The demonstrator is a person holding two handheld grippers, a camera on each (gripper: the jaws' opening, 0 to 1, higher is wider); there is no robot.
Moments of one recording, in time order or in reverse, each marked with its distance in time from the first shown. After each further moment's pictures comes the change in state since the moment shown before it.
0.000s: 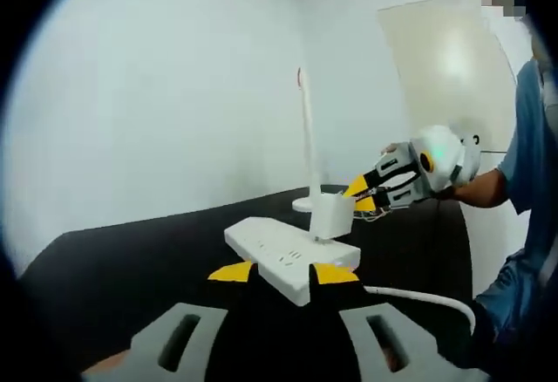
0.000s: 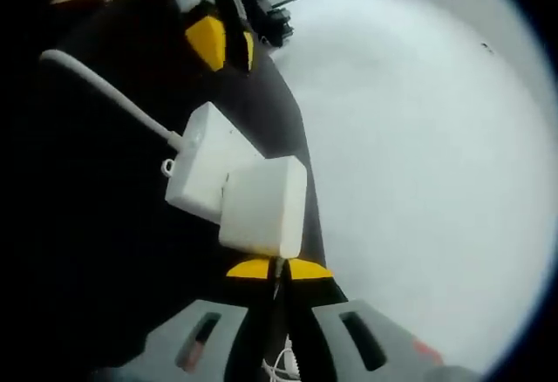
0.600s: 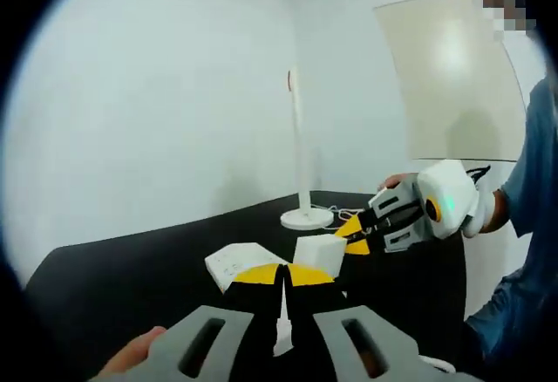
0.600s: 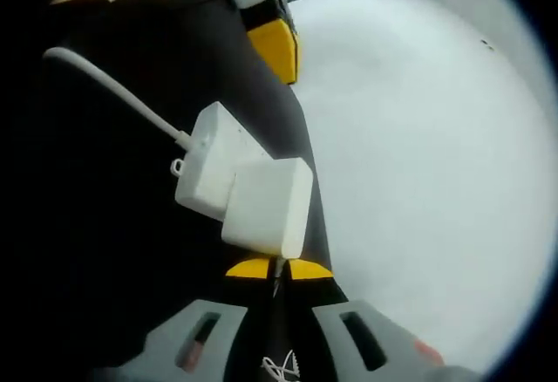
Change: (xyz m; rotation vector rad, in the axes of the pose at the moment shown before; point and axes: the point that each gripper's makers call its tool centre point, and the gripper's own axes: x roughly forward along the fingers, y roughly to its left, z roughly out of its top) left arm 0.036 -0.031 0.034 0.013 0.035 -0.056; right arm 0.009 0.006 0.003 0.000 -0.007 0.014
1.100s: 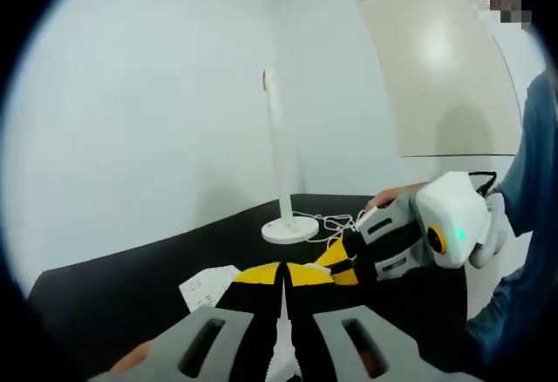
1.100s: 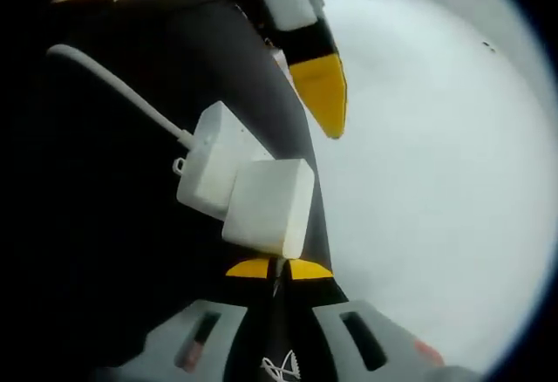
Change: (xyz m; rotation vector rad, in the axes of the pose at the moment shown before) left arm 0.034 -0.030 0.019 0.061 0.011 -0.067; right arm 0.001 0.002 0.001 -0.012 -0.006 0.007
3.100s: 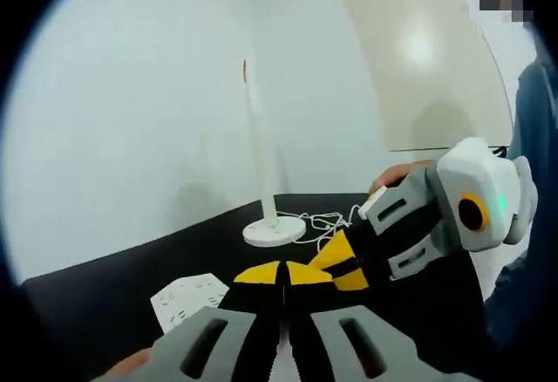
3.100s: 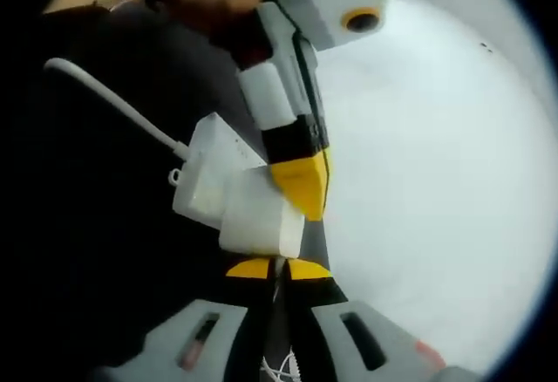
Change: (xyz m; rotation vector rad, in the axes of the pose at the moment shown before) left arm 0.038 -0.009 -0.016 0.027 -0.016 -0.094; right arm -0.004 -0.004 0.007 0.010 -0.039 -0.005
